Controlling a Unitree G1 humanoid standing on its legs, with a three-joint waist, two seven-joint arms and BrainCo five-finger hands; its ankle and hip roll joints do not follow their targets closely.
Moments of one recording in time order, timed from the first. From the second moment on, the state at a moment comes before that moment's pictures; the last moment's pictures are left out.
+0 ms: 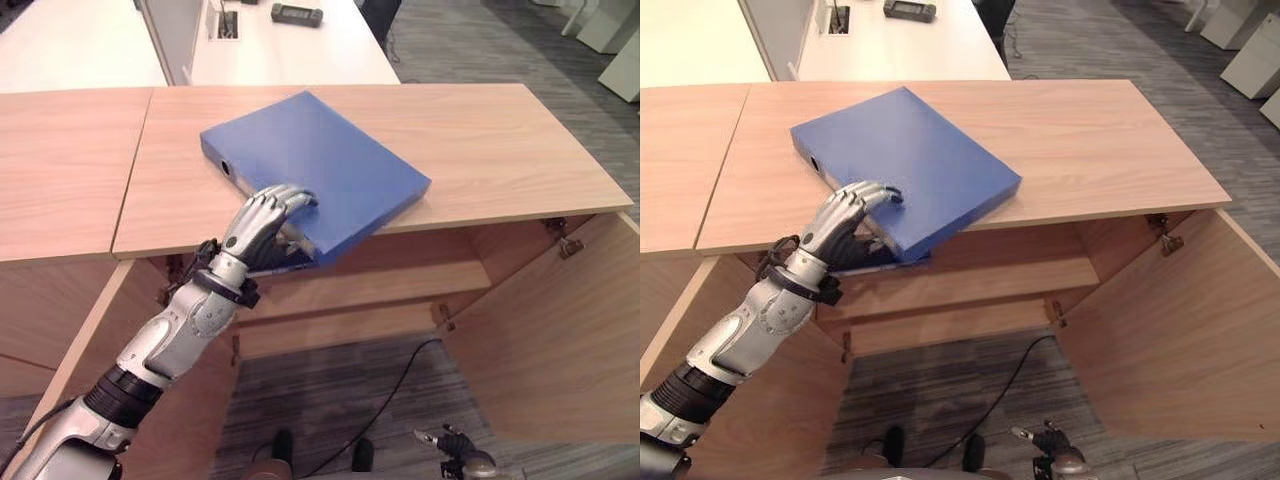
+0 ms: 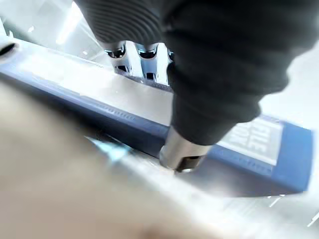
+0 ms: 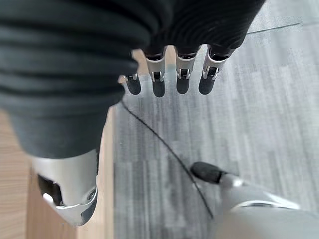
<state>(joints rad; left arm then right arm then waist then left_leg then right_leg) -0.34 0.64 -0.40 -0.27 0.26 -0.19 0.21 -0.03 -0.22 0.27 1.27 0.29 -0.06 -0.11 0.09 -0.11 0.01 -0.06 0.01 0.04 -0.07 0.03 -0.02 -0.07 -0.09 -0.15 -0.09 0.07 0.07</state>
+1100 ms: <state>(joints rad) -0.36 0.56 -0.50 -0.39 0.02 -0.24 0.10 -0.02 -0.22 0.28 1.26 0.30 -0.06 -0.09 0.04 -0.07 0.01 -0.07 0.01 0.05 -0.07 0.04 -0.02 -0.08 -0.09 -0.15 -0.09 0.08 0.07</state>
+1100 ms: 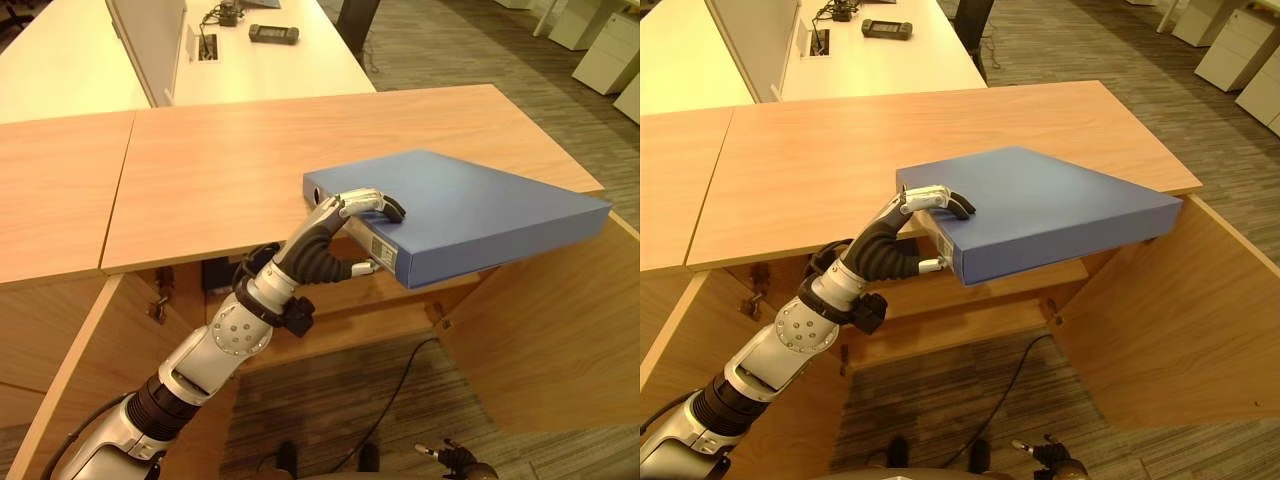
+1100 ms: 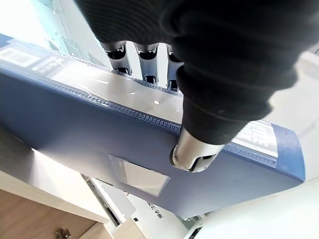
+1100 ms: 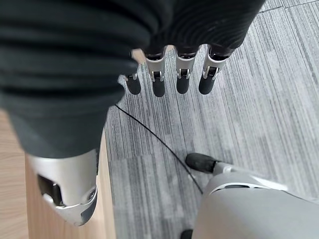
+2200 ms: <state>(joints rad) -0.40 0.50 -0.61 -0.48 -0.75 -0.10 -0.03 -0.03 -0.21 0.28 1.31 0.29 -0.03 -0.05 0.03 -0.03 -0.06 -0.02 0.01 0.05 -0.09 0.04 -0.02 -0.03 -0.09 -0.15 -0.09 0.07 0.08</state>
